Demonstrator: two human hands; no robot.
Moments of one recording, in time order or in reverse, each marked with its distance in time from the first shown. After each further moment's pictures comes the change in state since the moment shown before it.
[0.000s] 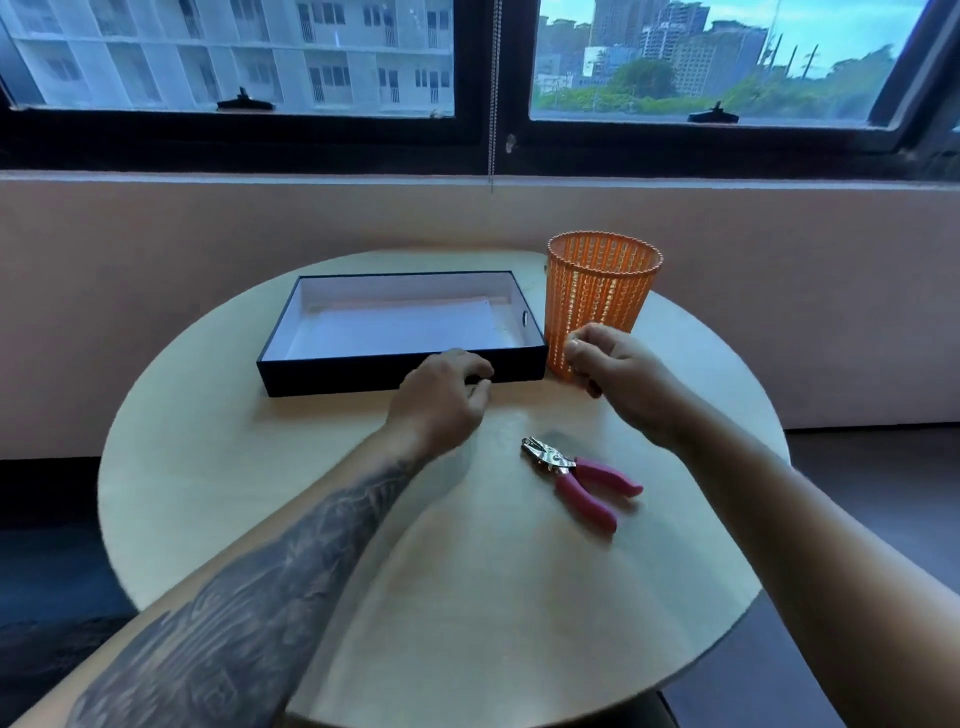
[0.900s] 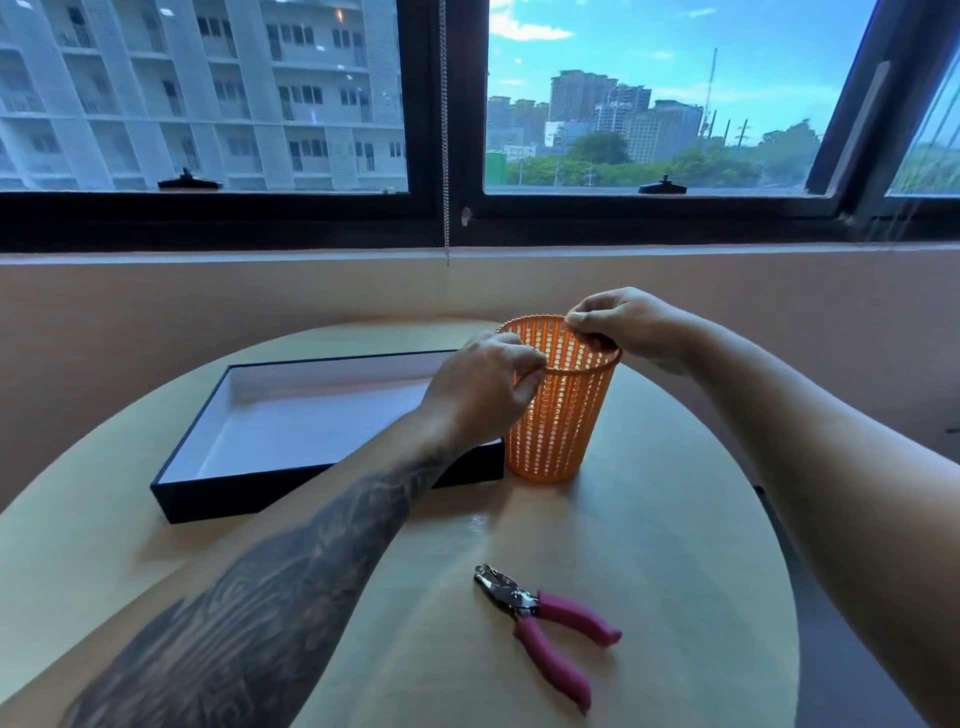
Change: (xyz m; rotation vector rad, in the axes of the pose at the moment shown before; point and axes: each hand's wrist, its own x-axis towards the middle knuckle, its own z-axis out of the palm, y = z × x) left_hand 0.137 0.075 0.020 0.056 0.071 0.380; right_hand 0.140 -0.018 -0.122 -0.247 -0.037 0.124
